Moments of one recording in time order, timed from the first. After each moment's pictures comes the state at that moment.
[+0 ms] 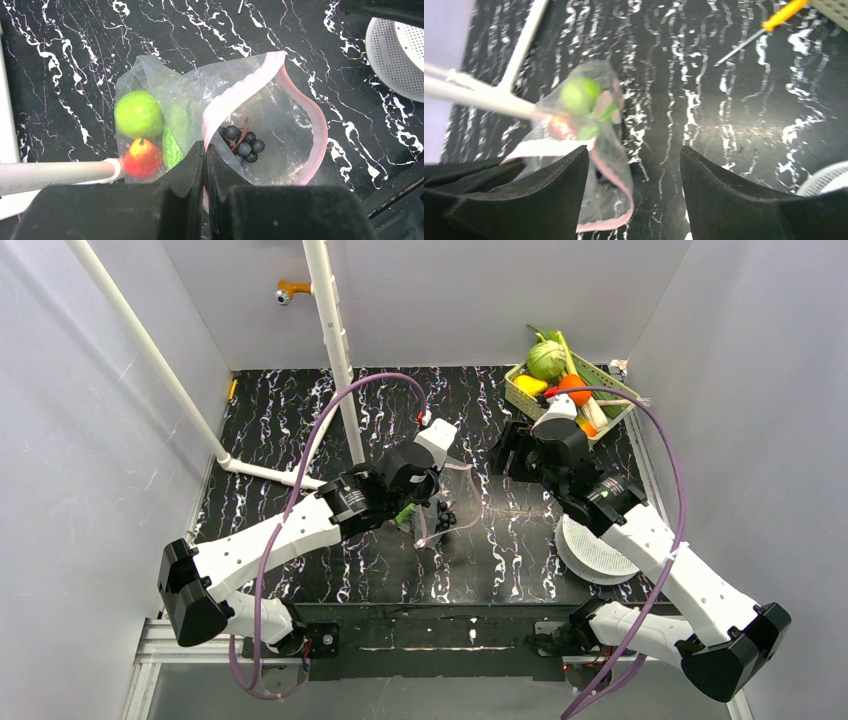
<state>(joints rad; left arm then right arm) -1.00 1.33 1.21 -0.46 -0.40 -0.13 0.66 1.04 1.11 -0.54 0.22 0.56</state>
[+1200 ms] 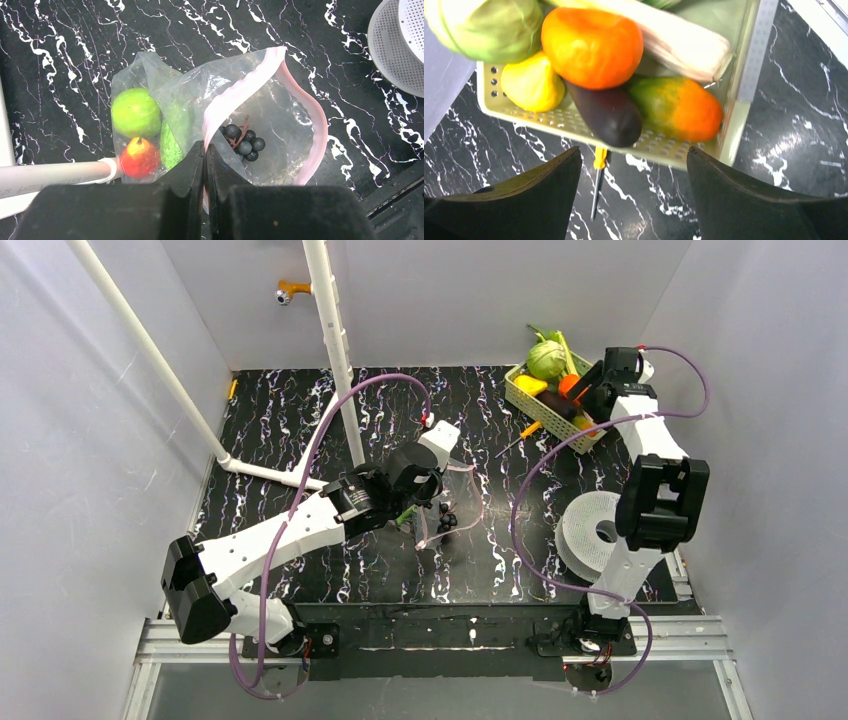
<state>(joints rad) -1.00 1.35 1.21 -0.46 -0.40 -0.14 -0.06 1.82 1.53 -0.47 0.13 0.66</state>
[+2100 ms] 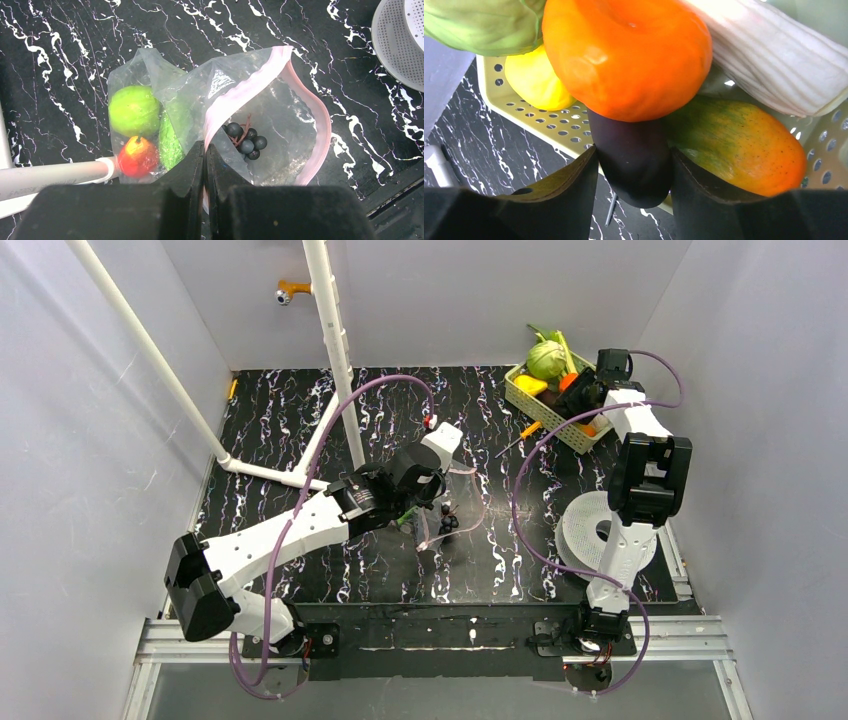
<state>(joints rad) -1.00 1.37 1.21 -0.46 -0.39 -0.14 -0.09 2.08 1.70 -0.44 -0.13 0.65</state>
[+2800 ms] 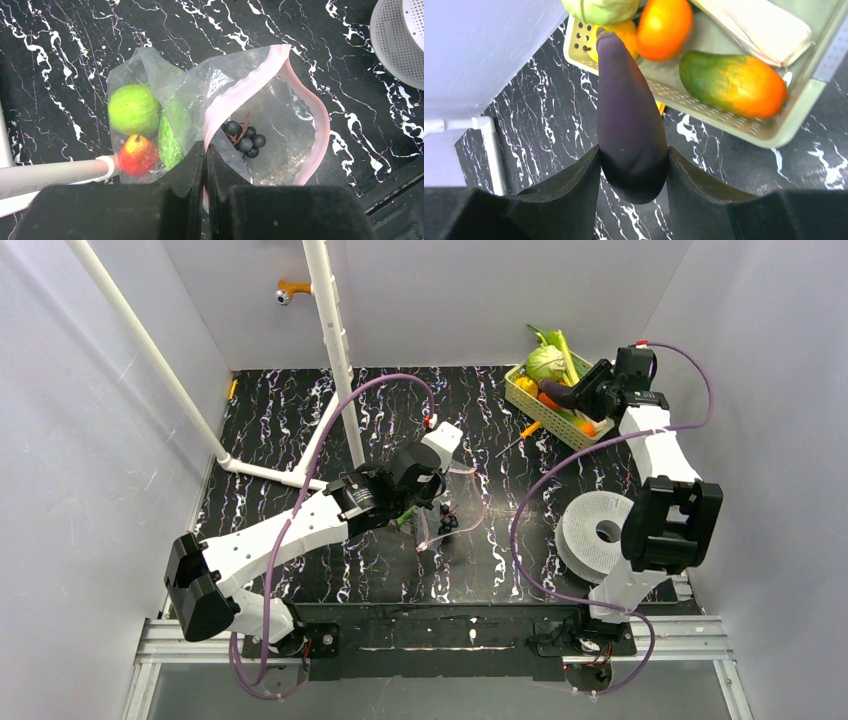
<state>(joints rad) -1.00 1.37 1.22 -0.48 -0.39 -0.14 -0.09 1.72 1.47 -0.41 -0.15 0.65</state>
